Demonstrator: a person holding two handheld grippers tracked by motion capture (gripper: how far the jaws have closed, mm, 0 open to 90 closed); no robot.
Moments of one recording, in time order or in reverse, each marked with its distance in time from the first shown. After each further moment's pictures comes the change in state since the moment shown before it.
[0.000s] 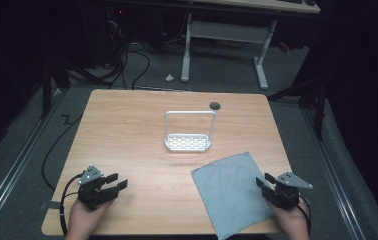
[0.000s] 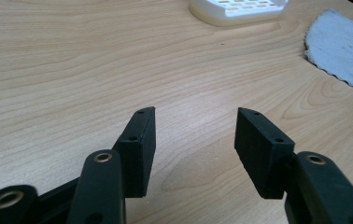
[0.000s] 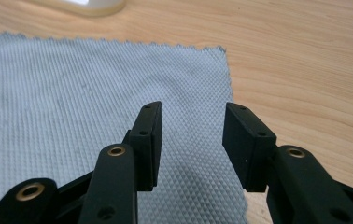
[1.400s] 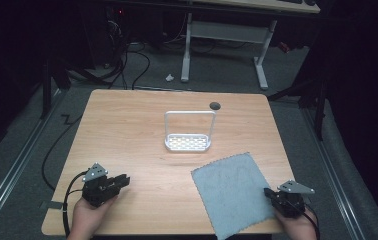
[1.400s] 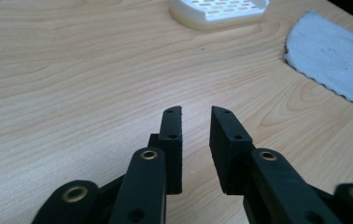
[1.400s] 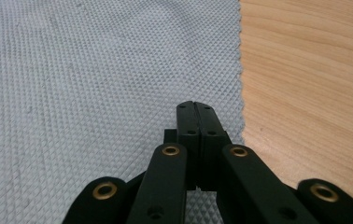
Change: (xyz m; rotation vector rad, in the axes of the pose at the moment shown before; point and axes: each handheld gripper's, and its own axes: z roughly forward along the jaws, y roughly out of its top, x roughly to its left) left arm -0.009 0.011 0.005 0.006 -0.066 0.006; right arm -0.007 -0.024 -0.012 0.163 0.041 -0.026
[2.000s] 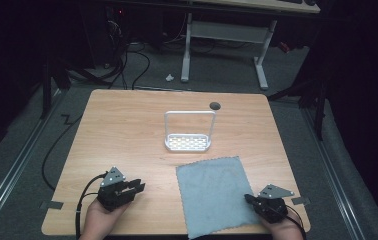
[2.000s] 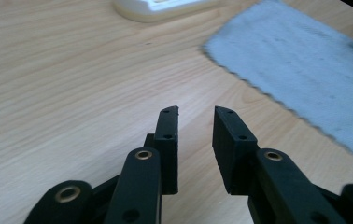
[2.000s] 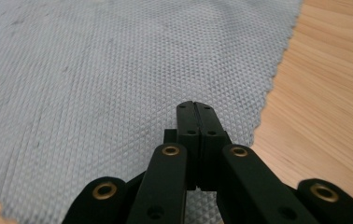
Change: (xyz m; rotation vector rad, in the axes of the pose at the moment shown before) left arm -0.046 0.003 0.024 0.059 -0.065 0.105; right arm 0.052 0.014 0.010 0.010 0.165 -0.155
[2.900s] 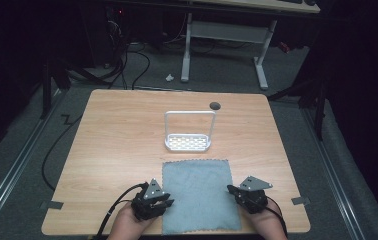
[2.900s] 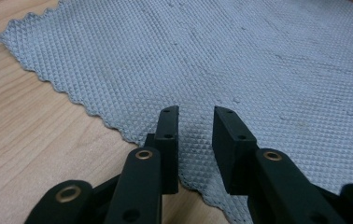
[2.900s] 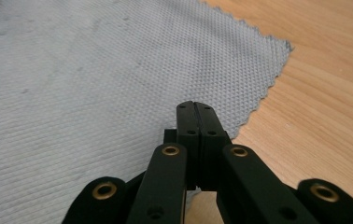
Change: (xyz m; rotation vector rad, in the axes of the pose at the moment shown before) left arm -0.059 0.000 0.054 0.152 -0.069 0.190; right arm 0.019 0.037 0.035 -0.049 -0.011 -0.046
